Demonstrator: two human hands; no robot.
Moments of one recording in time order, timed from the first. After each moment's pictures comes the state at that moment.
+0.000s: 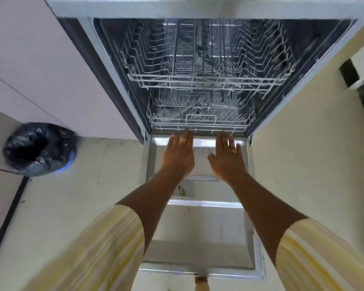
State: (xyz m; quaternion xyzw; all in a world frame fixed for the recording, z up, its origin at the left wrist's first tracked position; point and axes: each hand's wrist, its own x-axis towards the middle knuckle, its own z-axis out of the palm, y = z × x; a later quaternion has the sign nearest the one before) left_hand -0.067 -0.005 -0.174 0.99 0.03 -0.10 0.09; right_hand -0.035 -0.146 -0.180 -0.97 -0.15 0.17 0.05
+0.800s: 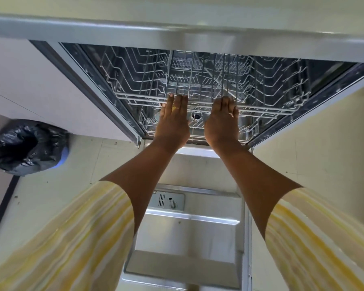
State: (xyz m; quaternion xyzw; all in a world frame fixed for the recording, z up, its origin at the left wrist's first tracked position) left_hand 0.076 0.018 -0.153 0.99 0.08 -0.05 0.13; right_hand 0.119 -0.099 -0.146 -0.98 -0.12 0.09 0.10
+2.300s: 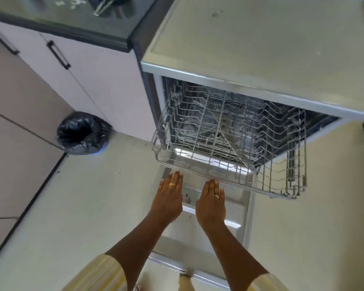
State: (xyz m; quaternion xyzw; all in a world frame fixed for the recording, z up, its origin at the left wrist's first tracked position) left_hand -0.197 0.015 -0.084 0.96 0.16 -0.17 0.18; right_hand -0.140 -0.103 -0.090 -0.95 -0.21 0.25 -0.01
